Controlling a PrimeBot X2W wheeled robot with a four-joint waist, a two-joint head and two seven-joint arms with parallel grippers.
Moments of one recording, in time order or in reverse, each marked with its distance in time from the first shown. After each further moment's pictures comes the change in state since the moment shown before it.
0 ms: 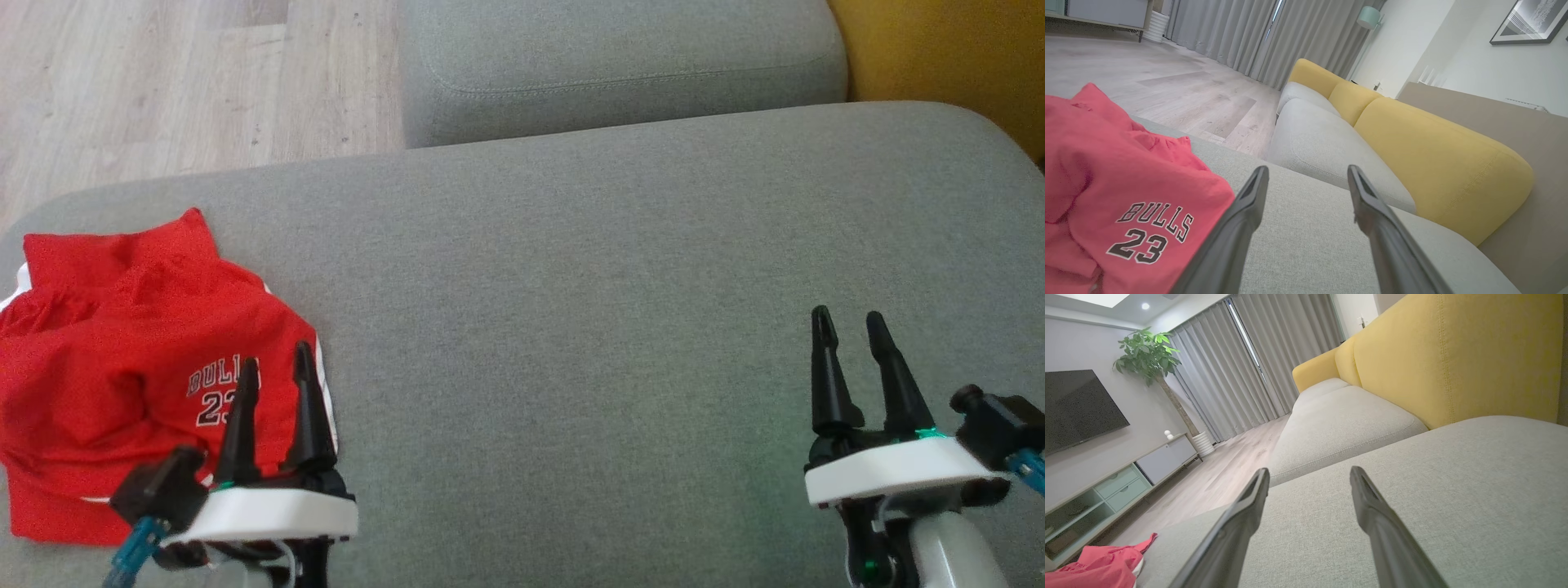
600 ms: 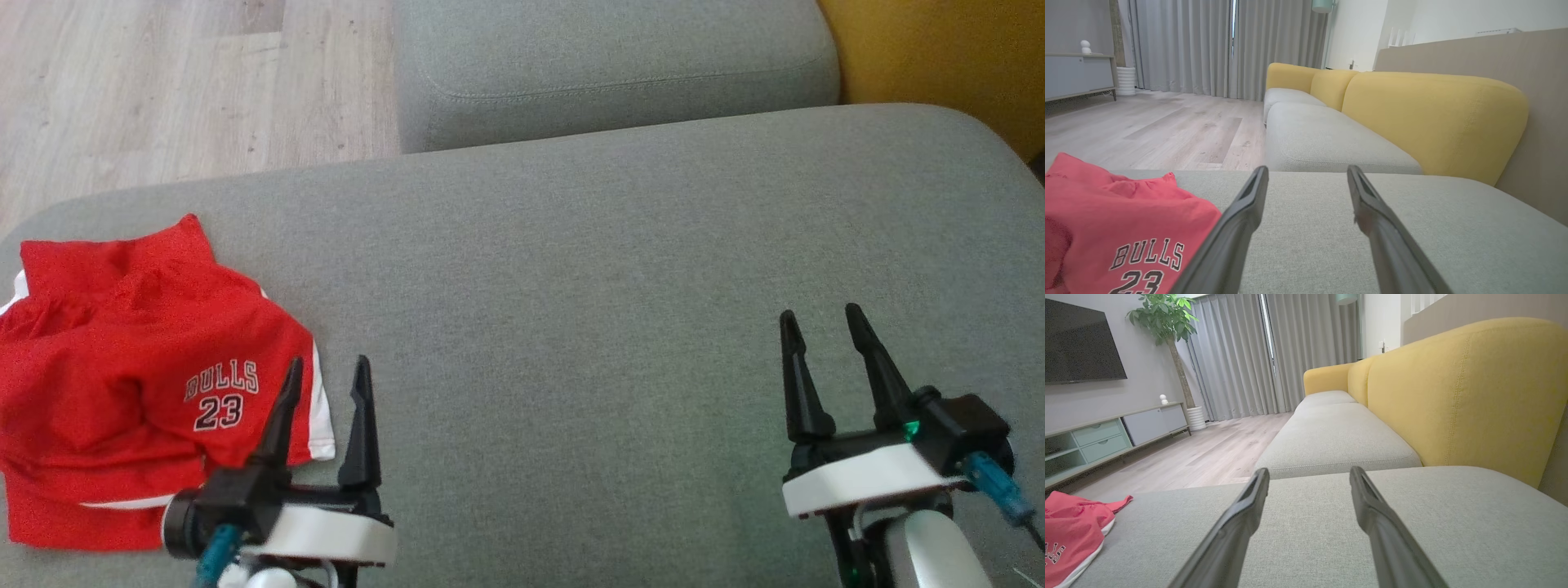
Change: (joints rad) left arm 0.001 0.035 -0.099 0.020 0.250 0.039 -0.051; right arm 0.000 0.000 0.025 -0.009 -0.259 0.000 -0.049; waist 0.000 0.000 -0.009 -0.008
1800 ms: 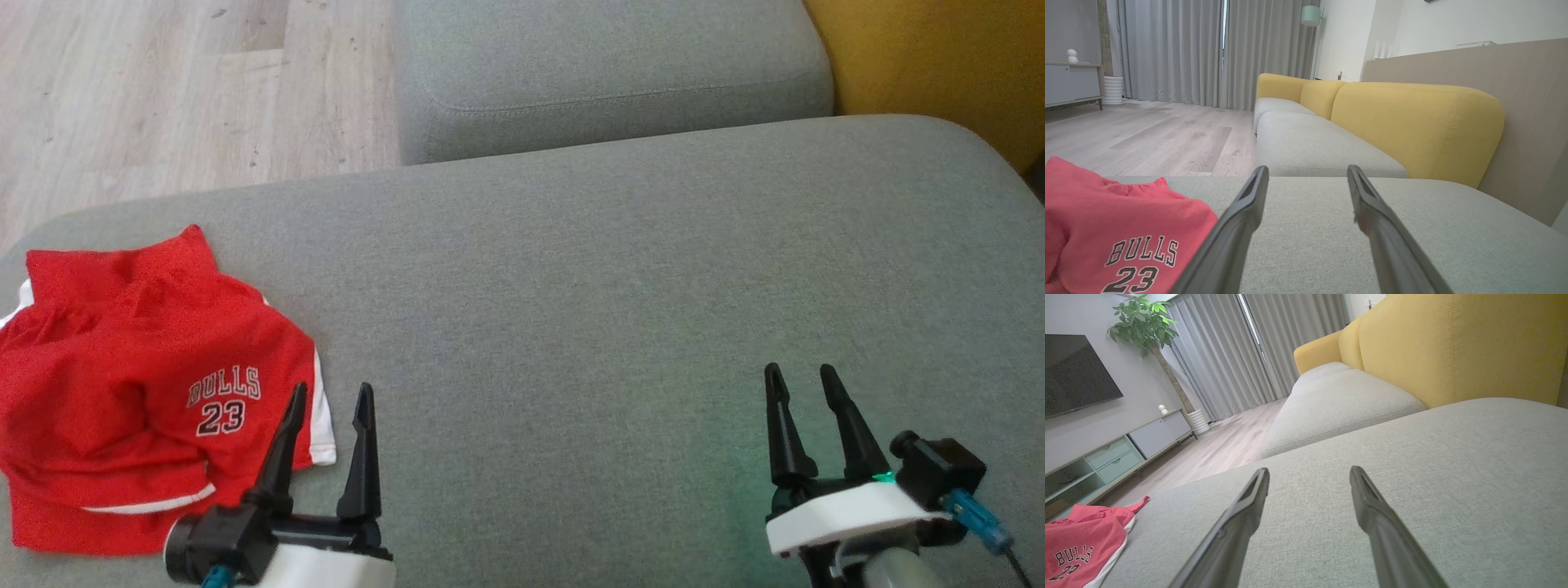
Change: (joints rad) left arm 0.063 -0.027 0.037 0.003 0.068 -0.073 -0.071; right arm 0.017 -0.001 0.055 0.179 0.170 0.000 -0.072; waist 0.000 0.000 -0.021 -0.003
